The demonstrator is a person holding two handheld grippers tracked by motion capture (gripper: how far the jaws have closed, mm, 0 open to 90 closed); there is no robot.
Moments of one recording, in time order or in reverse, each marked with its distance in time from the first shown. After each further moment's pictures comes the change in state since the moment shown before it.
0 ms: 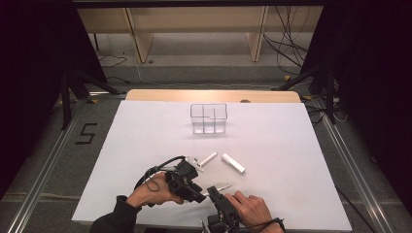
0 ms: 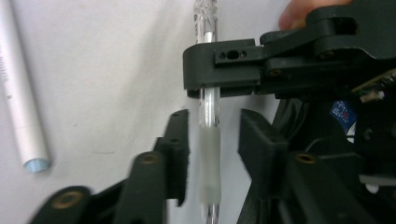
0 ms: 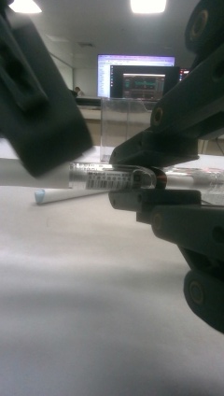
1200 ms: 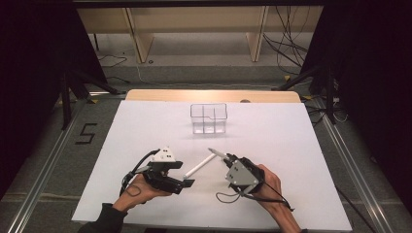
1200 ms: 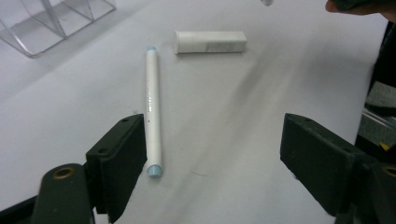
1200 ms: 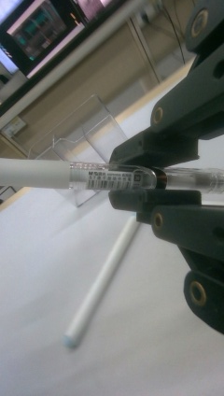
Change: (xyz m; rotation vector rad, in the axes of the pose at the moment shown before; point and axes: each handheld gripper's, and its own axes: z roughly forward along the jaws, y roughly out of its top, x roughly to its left) left arm 0.026 -0.048 -0.022 -0.434 0.217 -0.077; right arm -0.087 -0.079 0.019 -0.042 0.064 0.800
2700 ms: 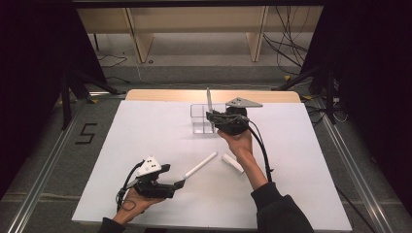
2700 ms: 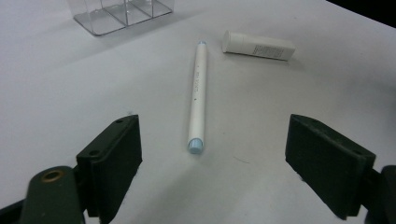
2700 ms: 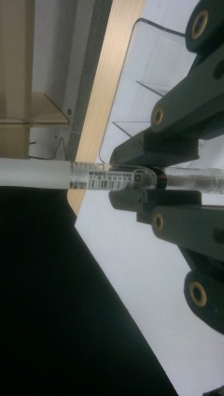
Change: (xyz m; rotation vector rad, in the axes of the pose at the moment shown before) left arm 0.010 -0.048 -0.001 -0.145 0.127 -0.099; right arm -0.095 0.050 0.103 -0.126 0.270 0.764
